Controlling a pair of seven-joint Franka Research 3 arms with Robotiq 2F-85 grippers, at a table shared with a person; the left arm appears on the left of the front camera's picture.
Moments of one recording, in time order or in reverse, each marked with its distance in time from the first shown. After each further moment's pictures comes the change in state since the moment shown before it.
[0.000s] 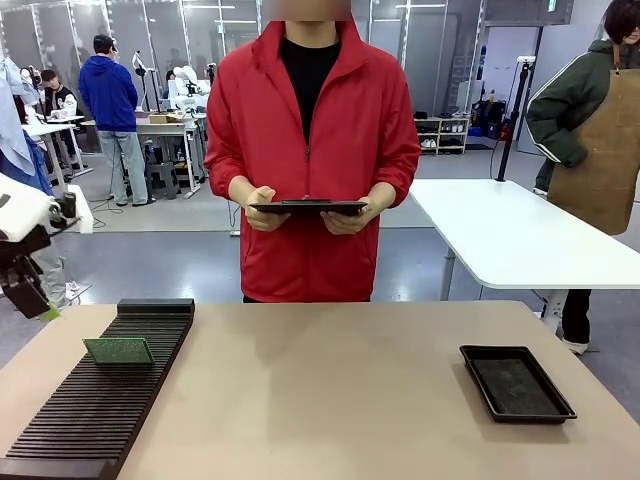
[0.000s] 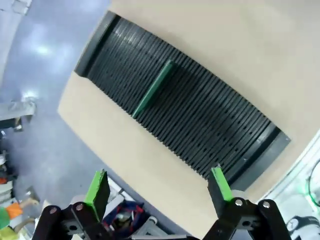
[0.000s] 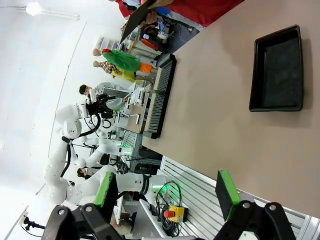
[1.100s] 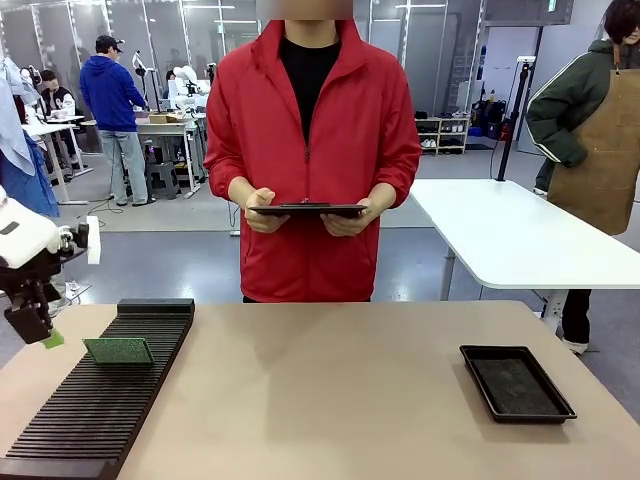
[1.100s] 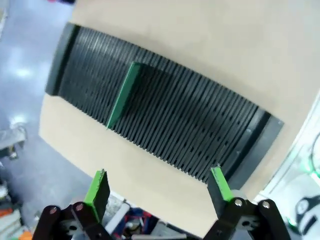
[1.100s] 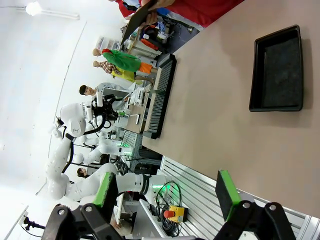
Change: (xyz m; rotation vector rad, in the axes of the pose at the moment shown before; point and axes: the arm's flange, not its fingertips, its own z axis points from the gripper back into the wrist) left arm -0.003 -0.008 -0.030 -0.102 0.003 -0.187; right arm 0.000 0.000 0.000 0.000 0.000 0.000
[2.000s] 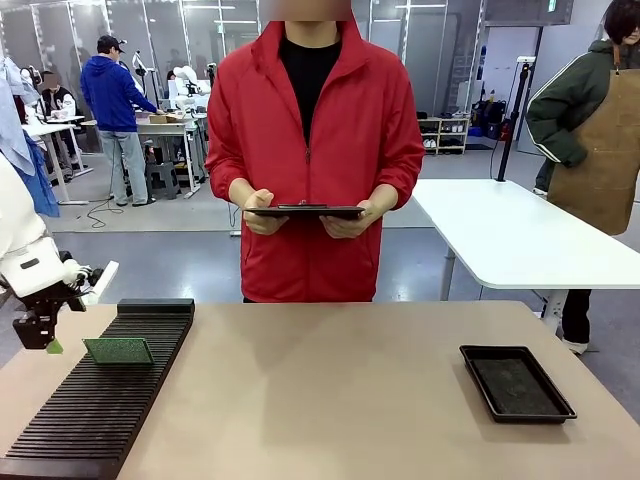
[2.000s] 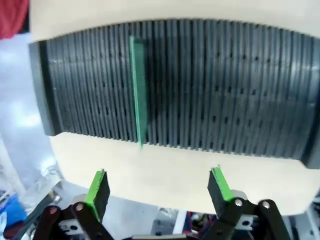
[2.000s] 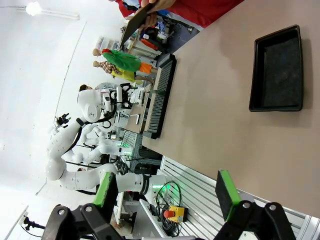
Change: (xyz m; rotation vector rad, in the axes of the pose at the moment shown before) left arm -0.011 0.075 -0.097 -0.028 0.067 -0.418; right arm 0.000 0.000 0.000 0.000 0.000 0.000
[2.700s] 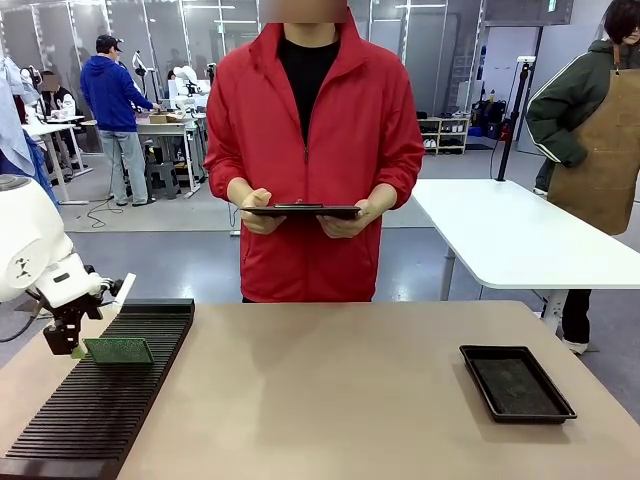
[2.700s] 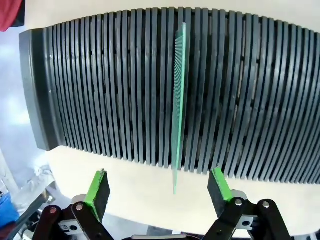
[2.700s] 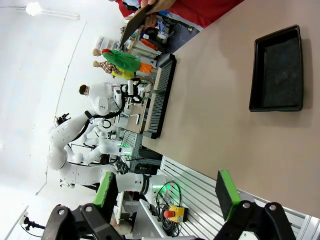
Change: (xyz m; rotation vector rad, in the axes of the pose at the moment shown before) left arm 0.002 0.029 -0.060 -0.018 0.001 0.045; right arm 0.000 0.000 0.000 0.000 0.000 0.000
